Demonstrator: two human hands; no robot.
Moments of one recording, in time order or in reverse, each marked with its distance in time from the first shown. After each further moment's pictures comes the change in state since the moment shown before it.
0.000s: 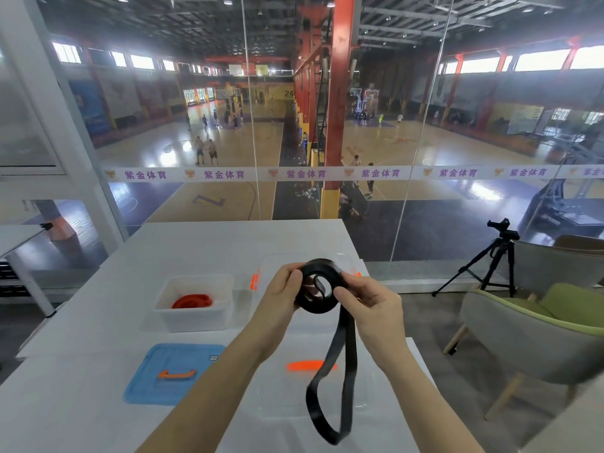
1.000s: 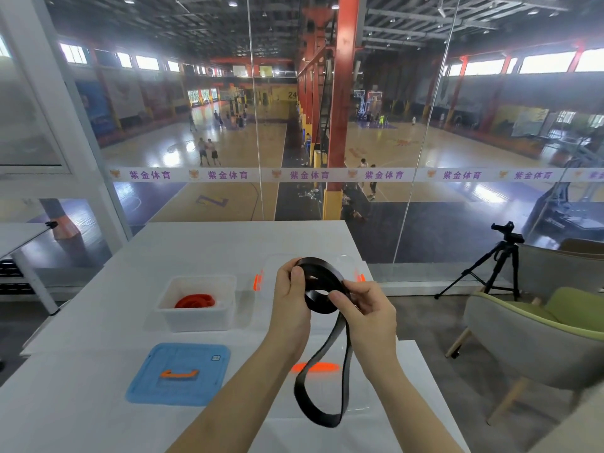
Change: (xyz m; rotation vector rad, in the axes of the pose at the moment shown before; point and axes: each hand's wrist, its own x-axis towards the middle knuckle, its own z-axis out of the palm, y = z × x) left_hand 0.001 -0.003 0.030 -0.222 0.274 -0.001; right_hand -0.016 -0.001 0.017 0.037 0.083 0.041
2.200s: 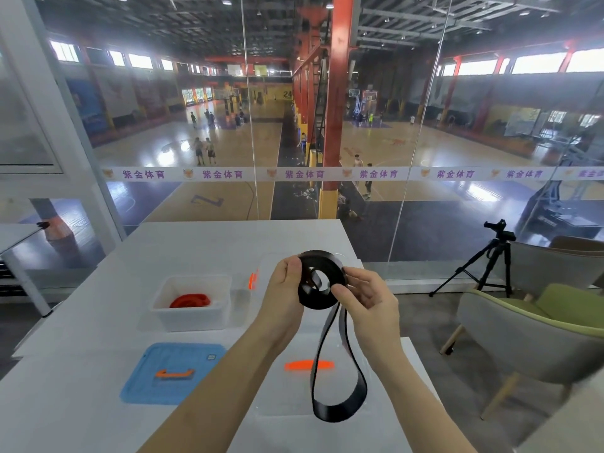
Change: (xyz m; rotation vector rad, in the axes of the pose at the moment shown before) left_hand 0.006 0.014 -0.007 -0.002 -0.198 -0.030; right_hand 0.005 -0.015 -0.012 0.012 -0.072 -0.060
